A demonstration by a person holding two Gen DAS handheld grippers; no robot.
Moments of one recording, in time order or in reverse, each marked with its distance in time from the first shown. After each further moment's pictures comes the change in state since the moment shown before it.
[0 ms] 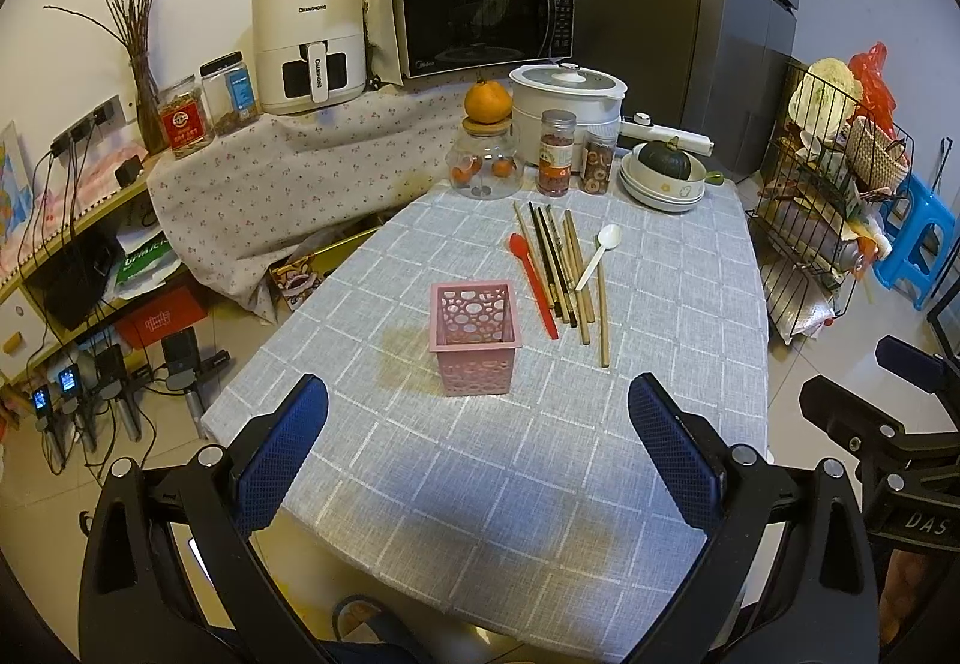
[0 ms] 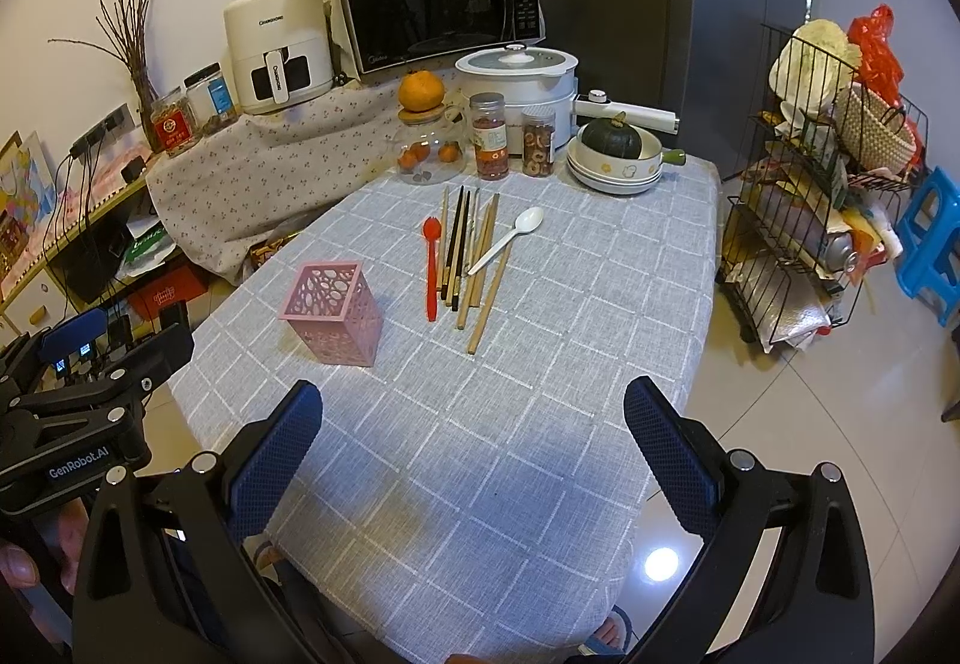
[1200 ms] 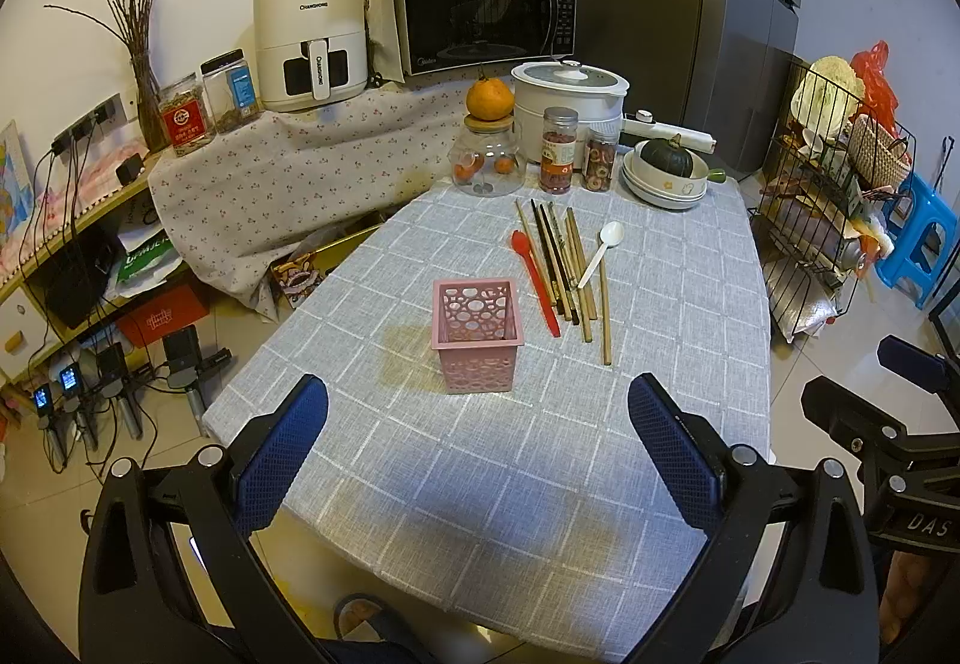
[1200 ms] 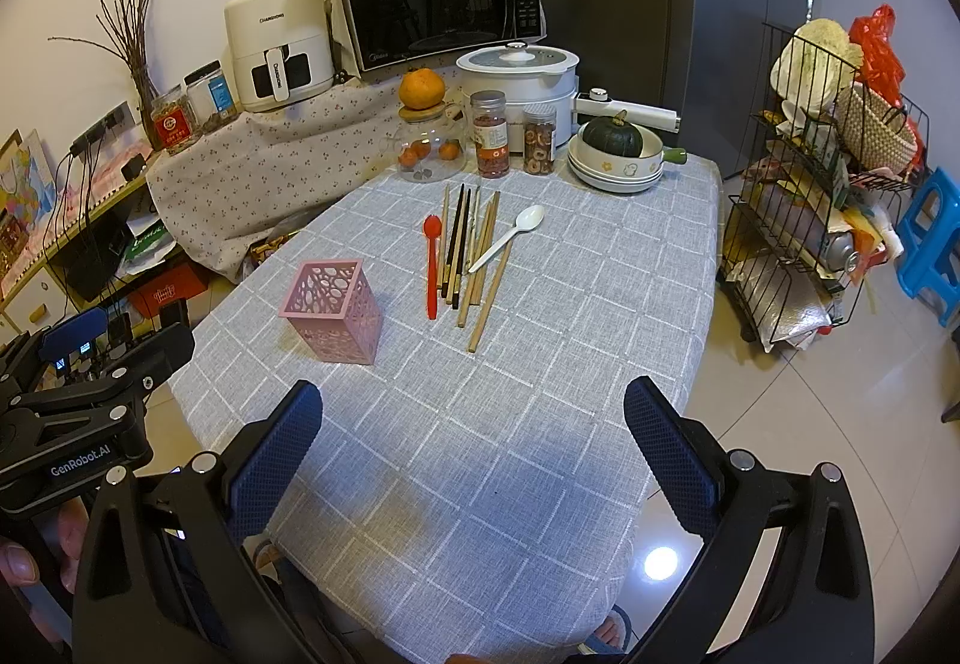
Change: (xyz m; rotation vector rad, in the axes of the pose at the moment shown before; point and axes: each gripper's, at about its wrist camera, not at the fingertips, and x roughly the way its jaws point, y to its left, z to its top) left arm 0.001 0.001 -0.001 0.001 0.003 0.001; right arm 0.002 0.001 0.000 0.000 0.002 -0.003
